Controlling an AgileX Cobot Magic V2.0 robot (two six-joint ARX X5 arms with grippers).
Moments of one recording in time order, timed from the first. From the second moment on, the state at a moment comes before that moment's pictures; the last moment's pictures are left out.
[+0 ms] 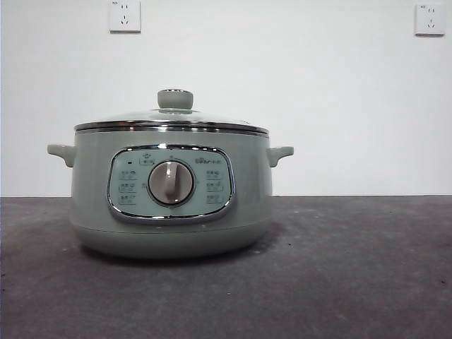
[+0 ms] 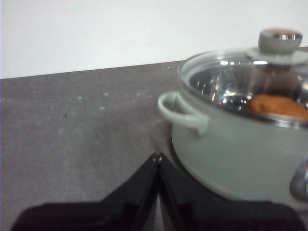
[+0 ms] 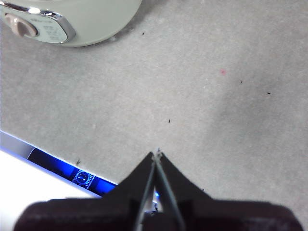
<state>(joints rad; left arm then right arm) -0.06 0.22 0.11 -0.03 0.16 0.02 0.80 0.96 1.28 -1.36 0.24 0.24</state>
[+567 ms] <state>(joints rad) -0.05 0.01 0.02 -0.18 0.01 -0.05 0.80 0.96 1.28 -1.36 0.24 0.24</state>
